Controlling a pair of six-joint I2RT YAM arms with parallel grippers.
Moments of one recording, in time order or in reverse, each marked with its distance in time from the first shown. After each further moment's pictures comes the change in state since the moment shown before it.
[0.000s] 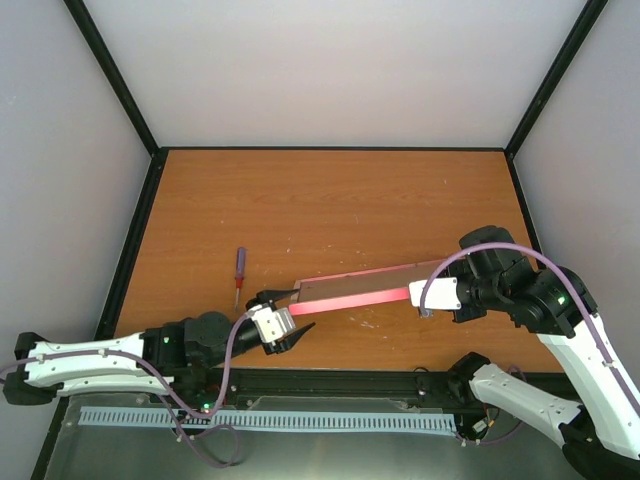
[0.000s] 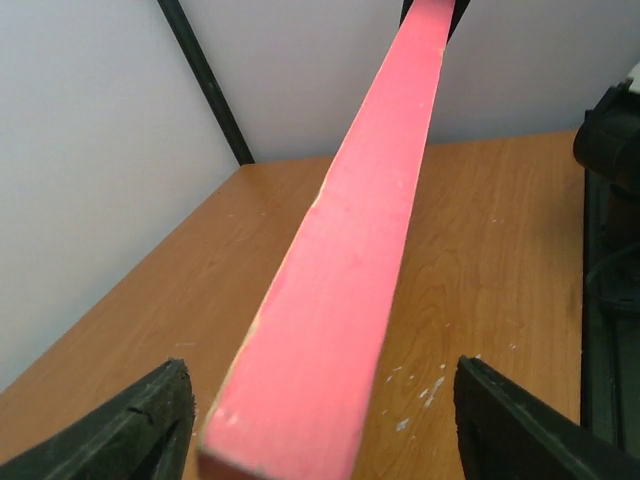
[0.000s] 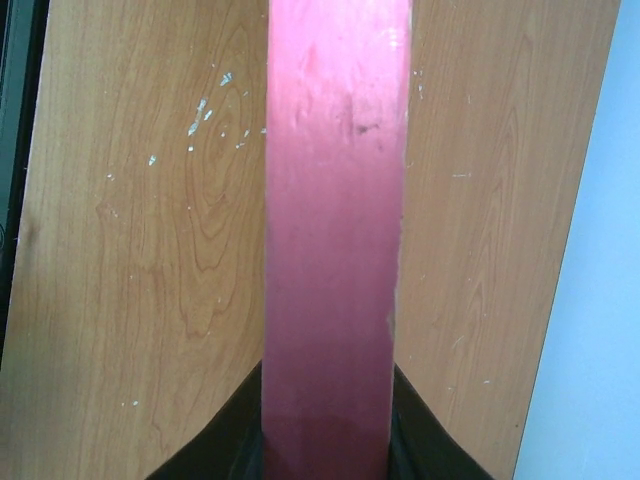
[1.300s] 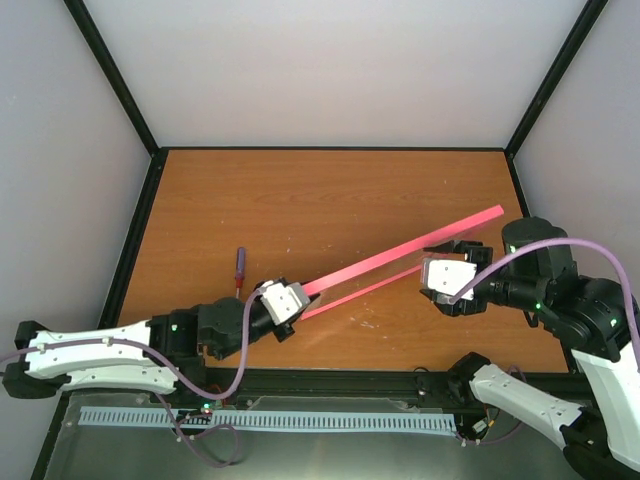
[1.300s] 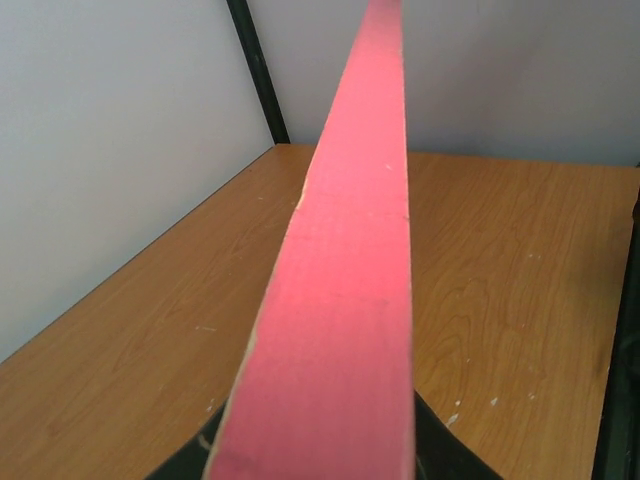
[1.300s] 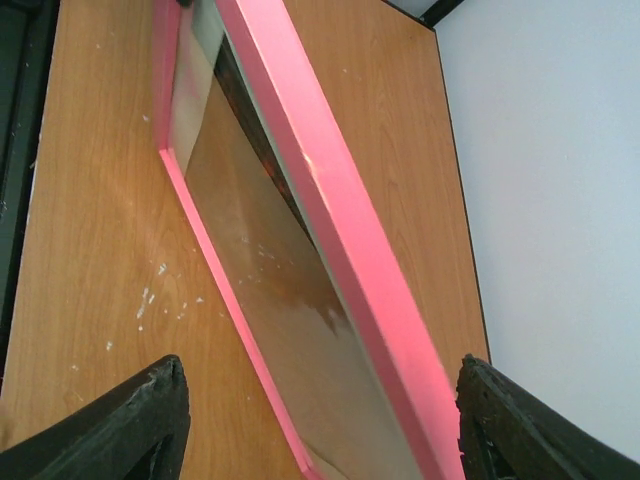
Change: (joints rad) left arm 0.004 0.169 0.209 -0.072 -0.109 -0.114; right arm 0.000 -0.018 0.202 0.100 -0.206 0.221
